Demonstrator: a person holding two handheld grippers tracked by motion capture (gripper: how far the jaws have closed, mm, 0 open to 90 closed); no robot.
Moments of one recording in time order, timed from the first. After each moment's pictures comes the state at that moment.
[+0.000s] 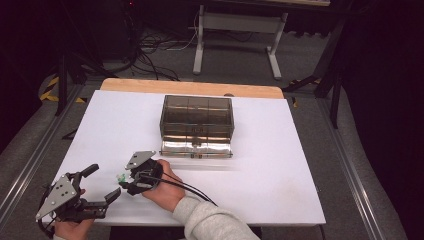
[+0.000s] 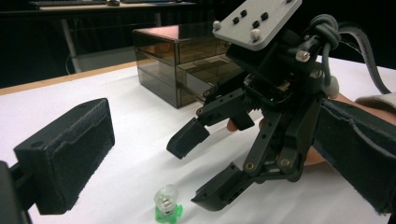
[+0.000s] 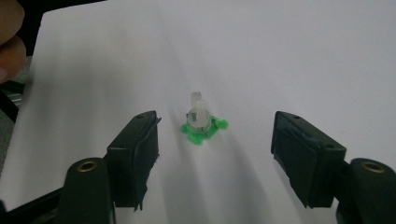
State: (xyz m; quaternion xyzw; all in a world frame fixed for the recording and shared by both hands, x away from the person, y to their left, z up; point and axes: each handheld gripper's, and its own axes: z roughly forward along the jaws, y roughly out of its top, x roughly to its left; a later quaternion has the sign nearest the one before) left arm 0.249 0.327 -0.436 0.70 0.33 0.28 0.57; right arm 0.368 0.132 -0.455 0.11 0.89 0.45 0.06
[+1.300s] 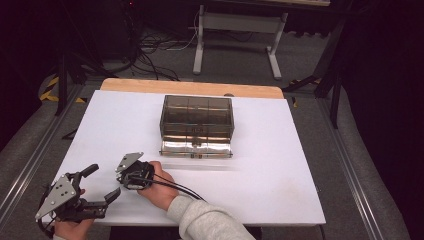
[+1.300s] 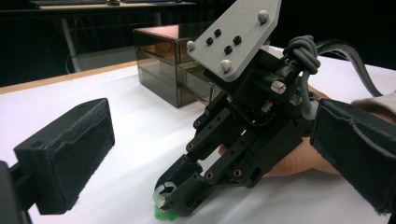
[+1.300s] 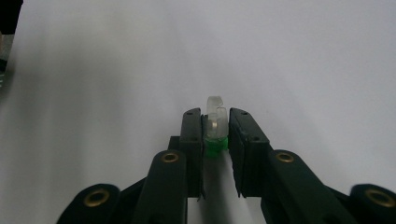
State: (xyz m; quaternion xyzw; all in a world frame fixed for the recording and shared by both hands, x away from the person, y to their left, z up) left arm 0.249 0.327 -0.437 0.69 0.34 0.28 0.57; right arm 0.368 0.155 -0.461 0.10 0.90 0.41 0.07
